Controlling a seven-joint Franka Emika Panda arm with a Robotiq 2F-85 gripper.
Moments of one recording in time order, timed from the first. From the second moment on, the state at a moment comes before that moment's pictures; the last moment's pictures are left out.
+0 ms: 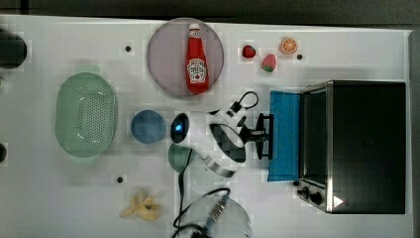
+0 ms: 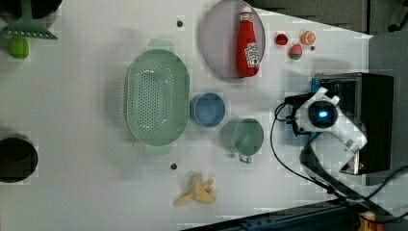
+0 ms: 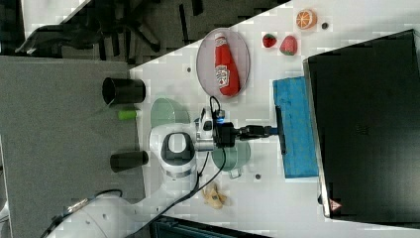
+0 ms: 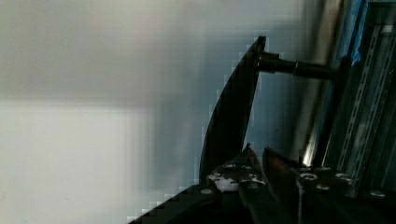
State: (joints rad) arm 0.15 0.43 -0.17 -2.29 -1.01 0.76 -0.07
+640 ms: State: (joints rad) arm 0.19 0.54 -0.17 -2.27 -1.01 0.78 0.07
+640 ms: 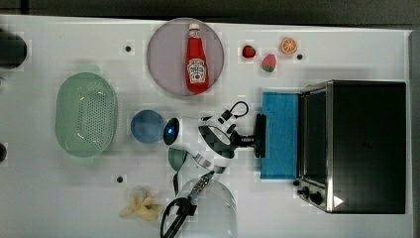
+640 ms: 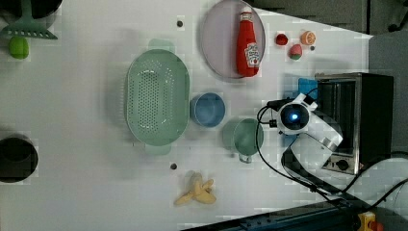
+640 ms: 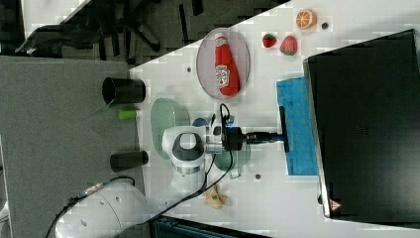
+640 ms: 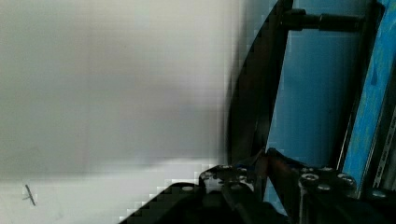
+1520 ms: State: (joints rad) arm 0.16 -0.06 -0.22 -2.21 -0.29 0.65 0.08
